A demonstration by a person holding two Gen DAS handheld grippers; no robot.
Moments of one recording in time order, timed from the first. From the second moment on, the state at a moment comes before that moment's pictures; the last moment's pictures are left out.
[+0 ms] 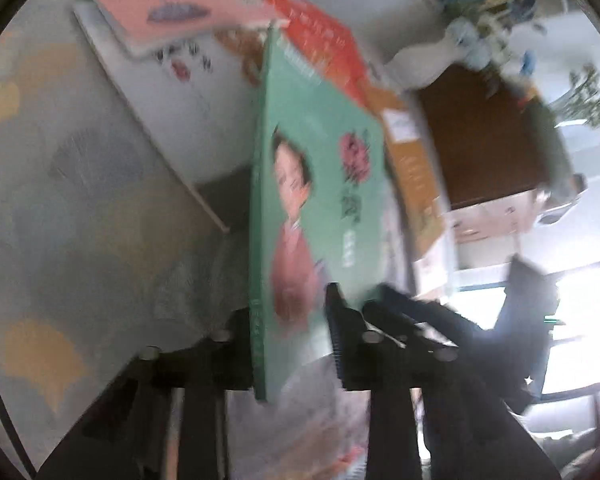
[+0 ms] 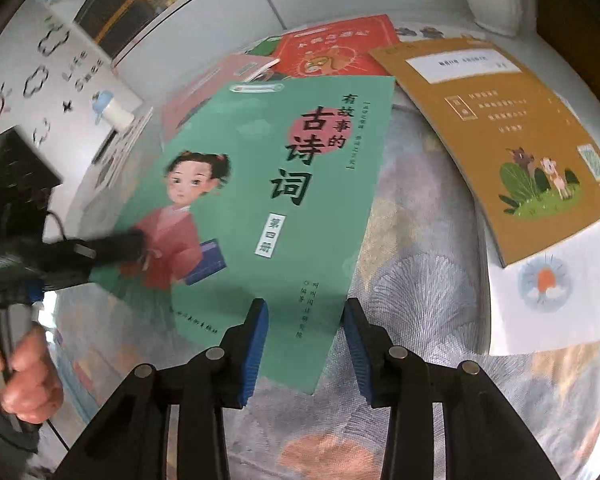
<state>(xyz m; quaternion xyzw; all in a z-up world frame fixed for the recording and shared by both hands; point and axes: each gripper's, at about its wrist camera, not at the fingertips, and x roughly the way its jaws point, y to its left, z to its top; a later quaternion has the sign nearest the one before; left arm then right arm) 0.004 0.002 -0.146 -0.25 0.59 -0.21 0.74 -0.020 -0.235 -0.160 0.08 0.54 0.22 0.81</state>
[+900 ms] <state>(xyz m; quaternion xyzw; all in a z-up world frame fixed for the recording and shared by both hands) 0.006 0.022 -0.151 -0.46 0.56 -0.25 0.64 0.011 -0.293 -0.195 0.41 0.54 0.30 0.67</state>
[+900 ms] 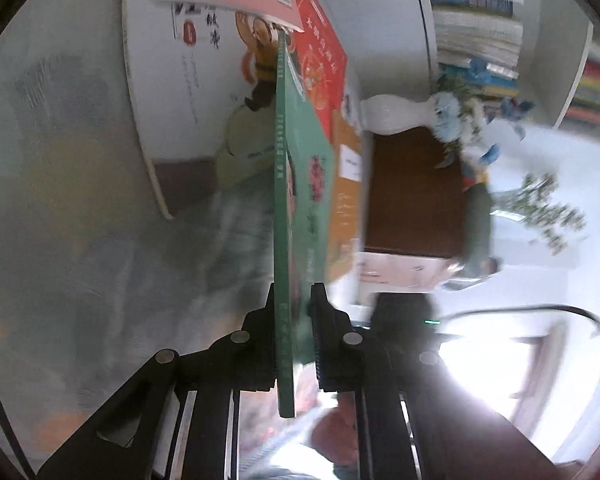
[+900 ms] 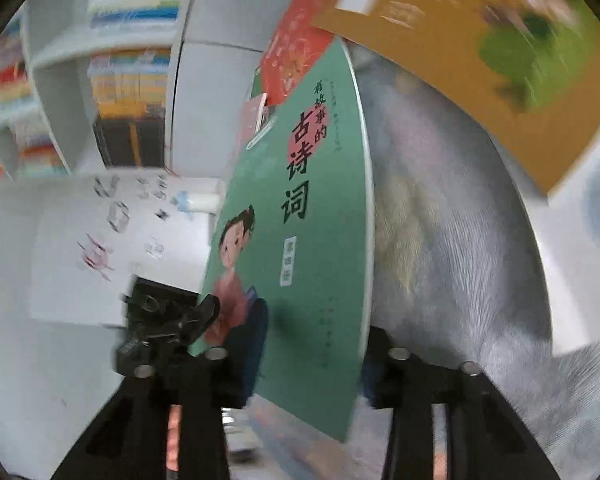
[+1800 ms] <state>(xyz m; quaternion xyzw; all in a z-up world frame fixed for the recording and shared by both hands) 0.020 0.190 -0.019 -0.32 0.46 -0.25 0.79 0.005 -0.066 -0.003 -0.08 0.32 0.31 0.89</state>
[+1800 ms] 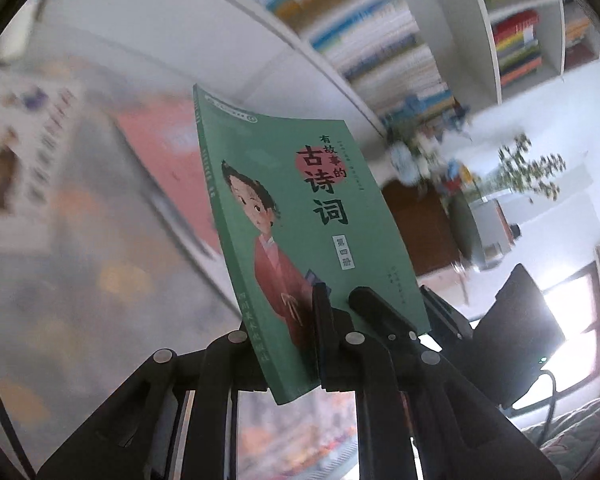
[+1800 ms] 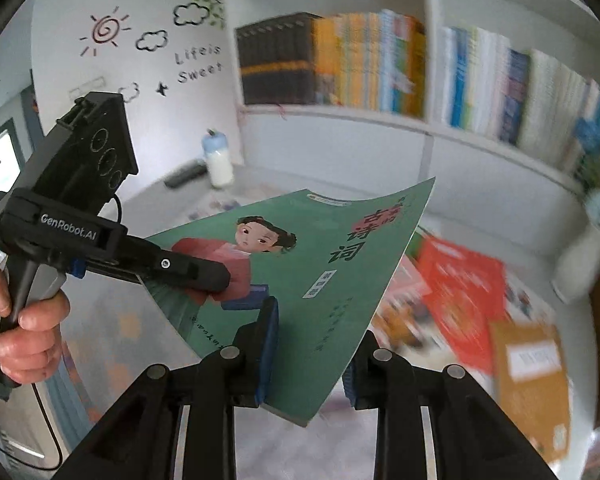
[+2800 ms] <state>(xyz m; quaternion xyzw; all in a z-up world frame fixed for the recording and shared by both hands) 0.060 0.416 -0.151 -0.36 0.49 -0.03 0.79 0.138 0.213 -0.130 -0.06 0.46 0.37 0.80</state>
